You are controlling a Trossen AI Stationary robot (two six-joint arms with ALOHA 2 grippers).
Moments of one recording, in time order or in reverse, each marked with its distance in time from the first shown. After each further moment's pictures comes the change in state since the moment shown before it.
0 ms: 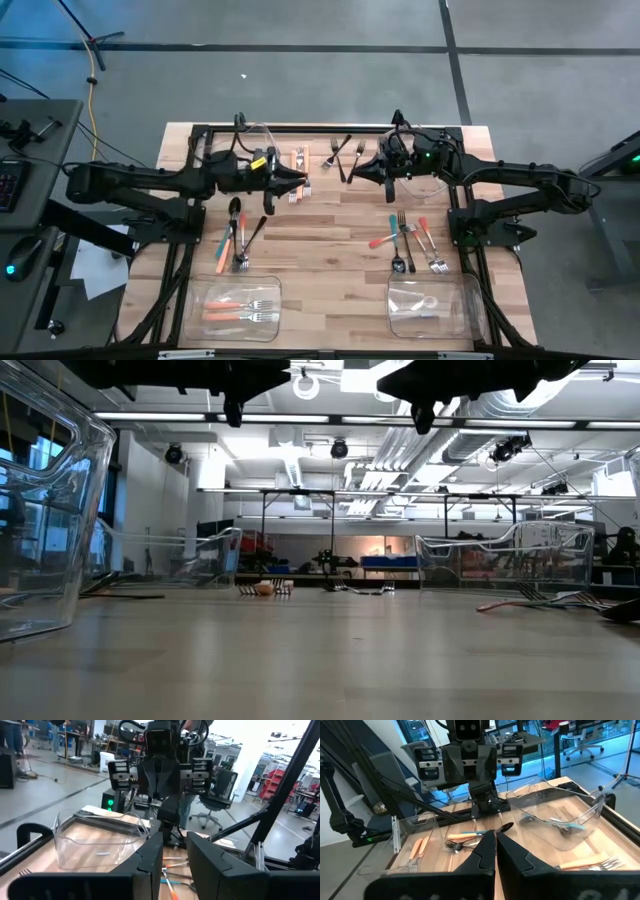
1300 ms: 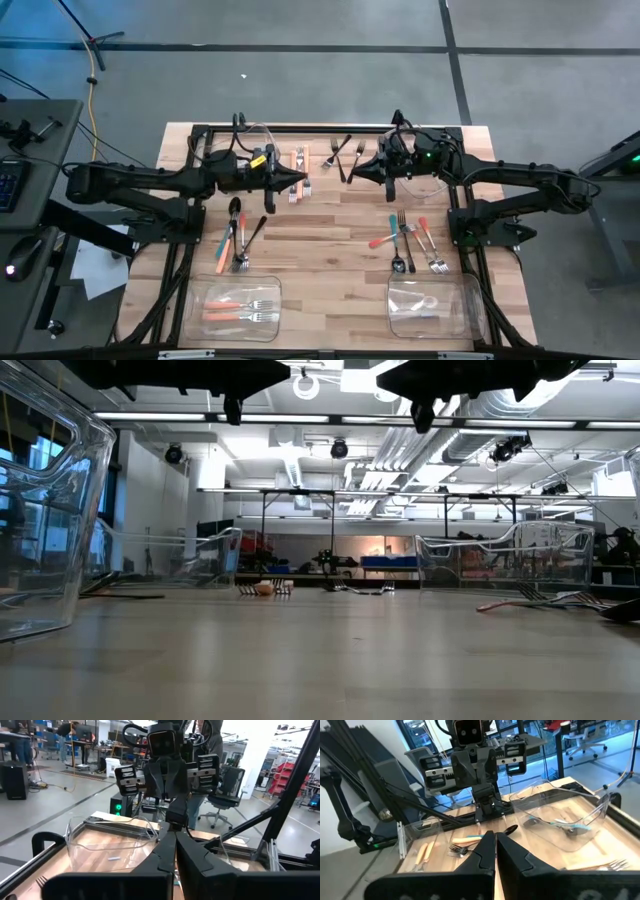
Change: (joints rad) left arm 0.007 -0.001 0.000 0.002 -0.018 0.066; right arm 0.000 0.000 0.000 0.020 -0.006 0.054
